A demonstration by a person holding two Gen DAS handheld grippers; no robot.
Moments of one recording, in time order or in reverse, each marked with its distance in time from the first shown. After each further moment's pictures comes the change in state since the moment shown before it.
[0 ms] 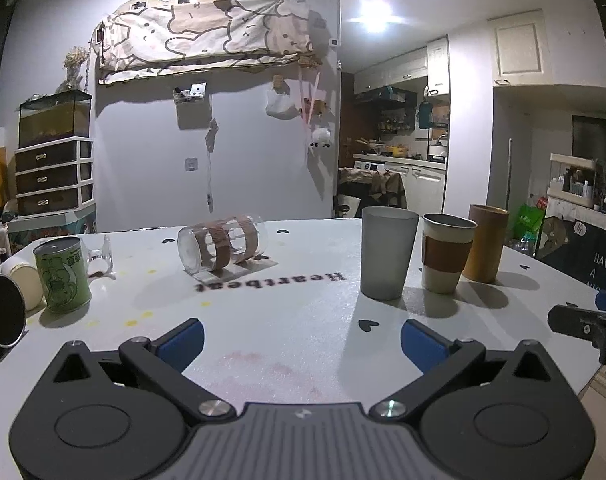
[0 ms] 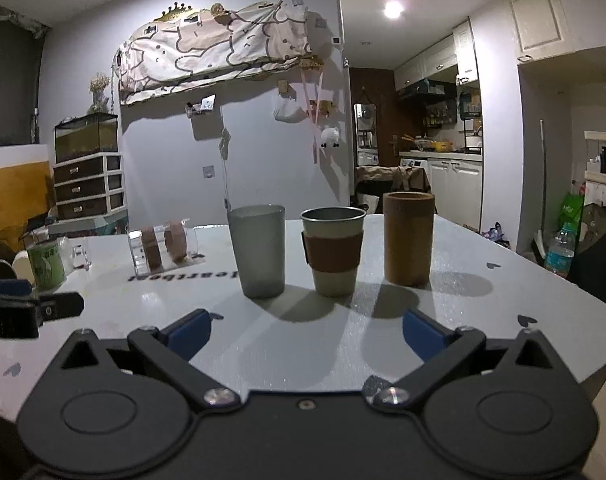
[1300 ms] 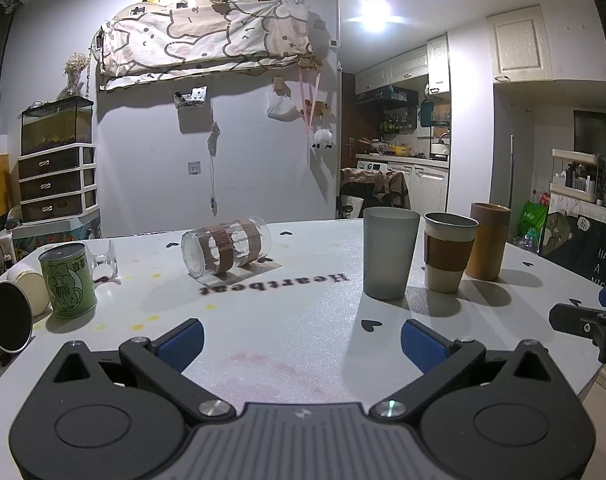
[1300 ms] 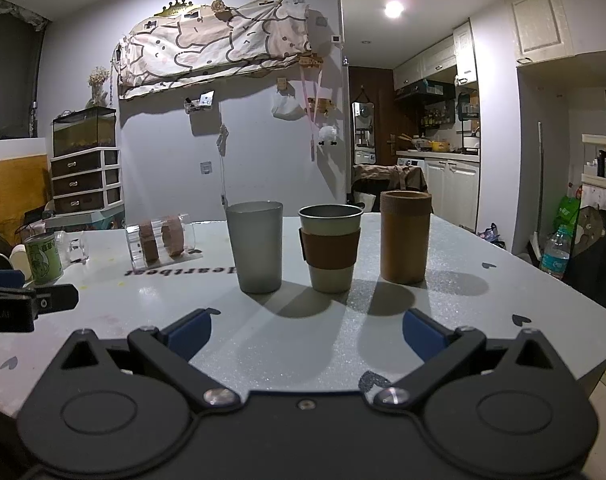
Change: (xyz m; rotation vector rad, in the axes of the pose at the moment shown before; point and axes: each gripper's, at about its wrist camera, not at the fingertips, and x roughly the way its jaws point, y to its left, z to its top) left arm -0.004 -0.003 0.002 0.013 -0.006 0.013; right arm -0.001 0.002 -0.001 -0.006 0.006 -0.010
